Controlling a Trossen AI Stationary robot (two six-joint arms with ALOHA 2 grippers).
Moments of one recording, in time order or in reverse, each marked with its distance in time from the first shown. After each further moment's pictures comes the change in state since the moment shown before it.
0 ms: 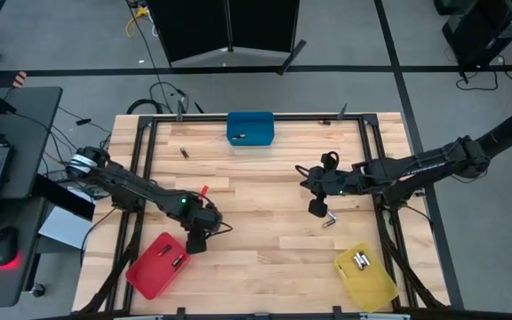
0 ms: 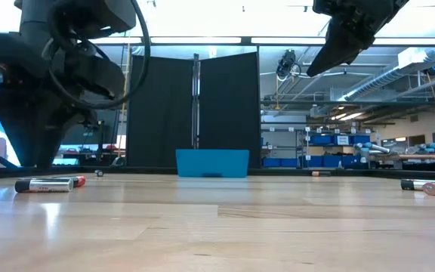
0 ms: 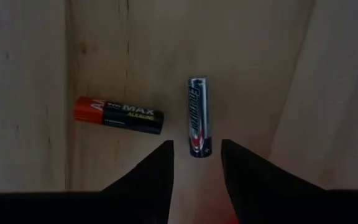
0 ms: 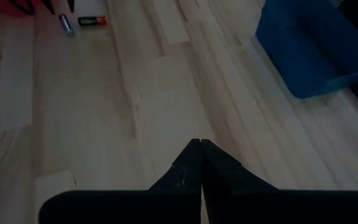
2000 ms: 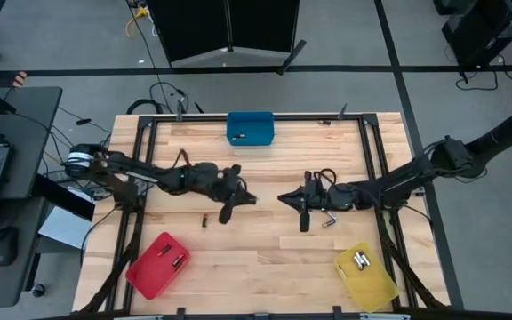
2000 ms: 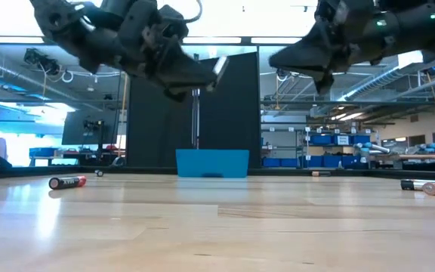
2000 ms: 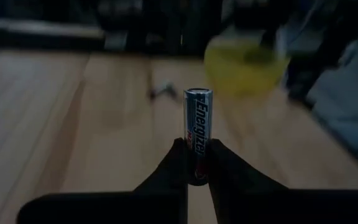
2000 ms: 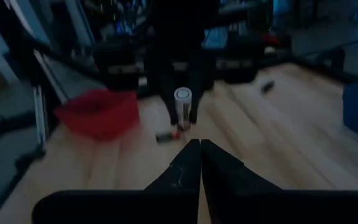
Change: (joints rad) left arm 0.339 -0.045 -0.236 1.323 0.128 0.411; right arm 0.068 0.217 -0.414 1.277 -0.004 -0.019
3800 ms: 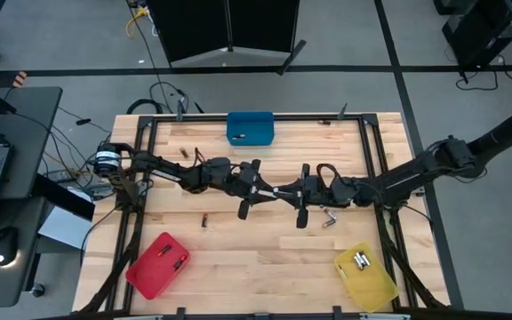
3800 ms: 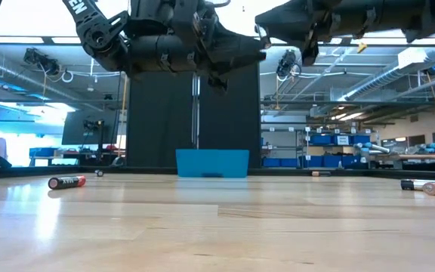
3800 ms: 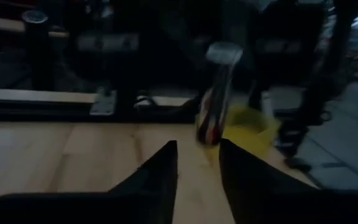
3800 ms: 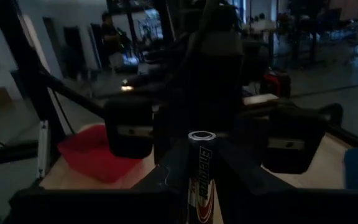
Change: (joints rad) left arm 0.046 0.251 0.182 0.316 0.097 -0.045; right arm -0.011 -0.019 0.100 0.028 -0.015 -0.129
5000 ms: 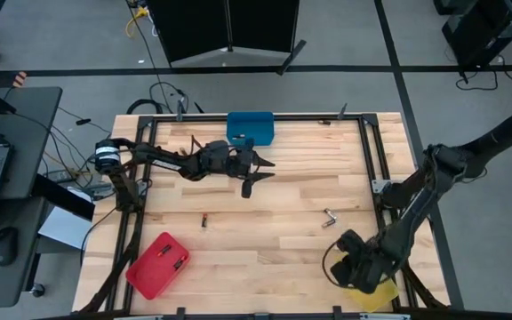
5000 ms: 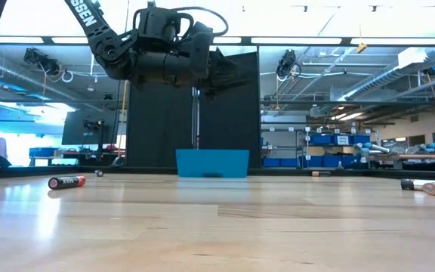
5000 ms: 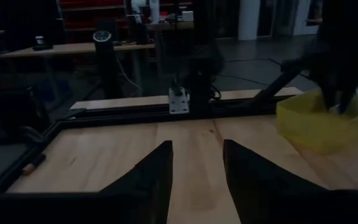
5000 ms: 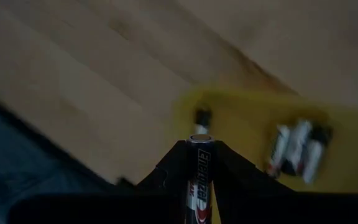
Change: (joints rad) left arm 0.151 -0.005 -0.004 -0.019 -0.047 0.201; right arm 0.684 0.143 0.467 -1.659 -0.272 1.768
